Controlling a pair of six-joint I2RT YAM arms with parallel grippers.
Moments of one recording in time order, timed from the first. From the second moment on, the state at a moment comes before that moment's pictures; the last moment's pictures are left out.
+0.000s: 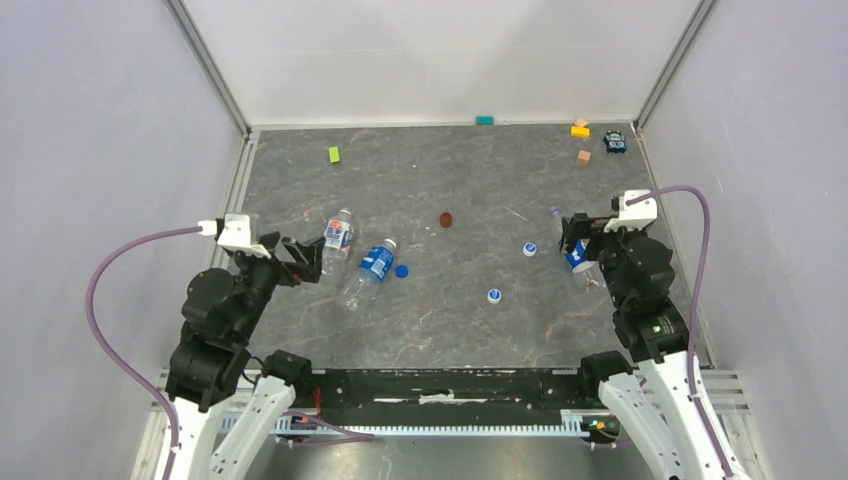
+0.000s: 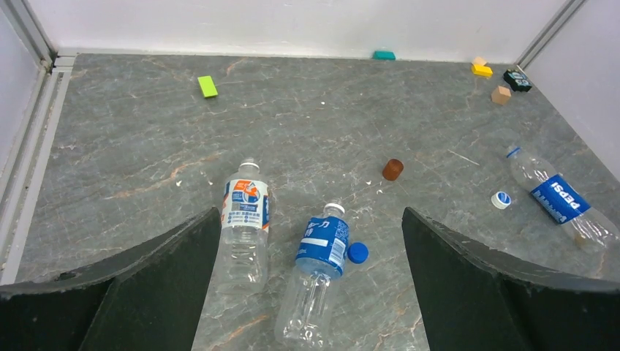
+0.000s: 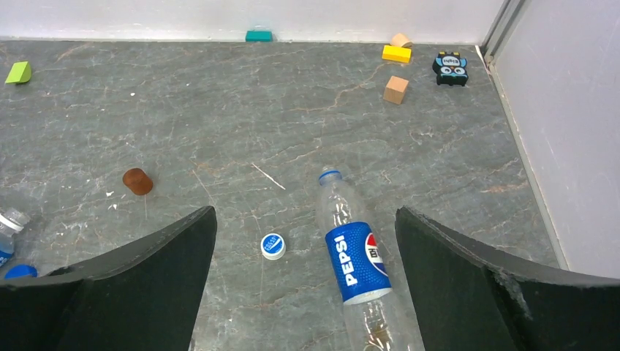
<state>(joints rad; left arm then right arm) -0.30 0.38 0.88 -0.58 -0.07 -0.19 0.23 0.53 0.66 -0.26 0.16 0.05</state>
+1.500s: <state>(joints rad) -0.30 0.45 0.78 -0.60 -0.05 -0.19 0.53 1.11 0.76 -0.54 0.12 0.13</state>
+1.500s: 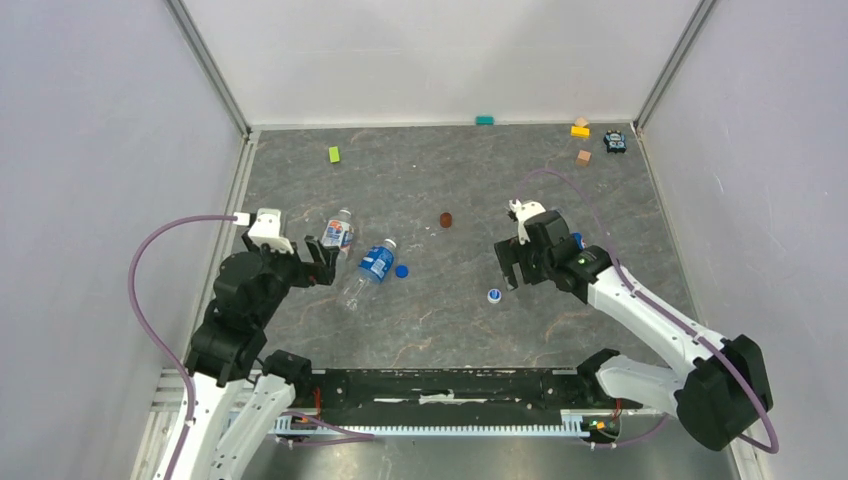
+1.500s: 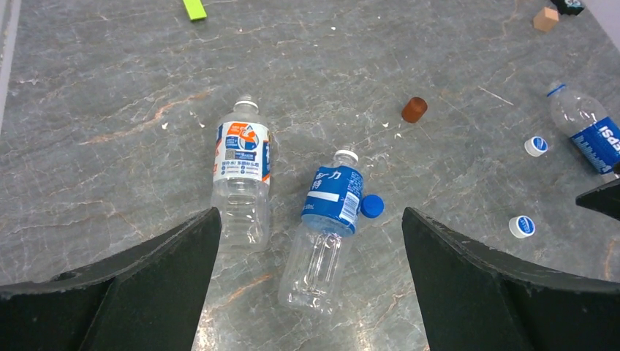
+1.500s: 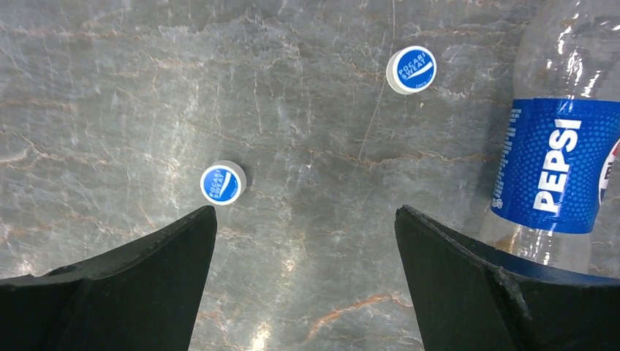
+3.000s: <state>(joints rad) -0.30 0.85 0.85 -0.67 0.10 -0.25 0.81 1.44 0.82 -0.52 0.22 0.21</state>
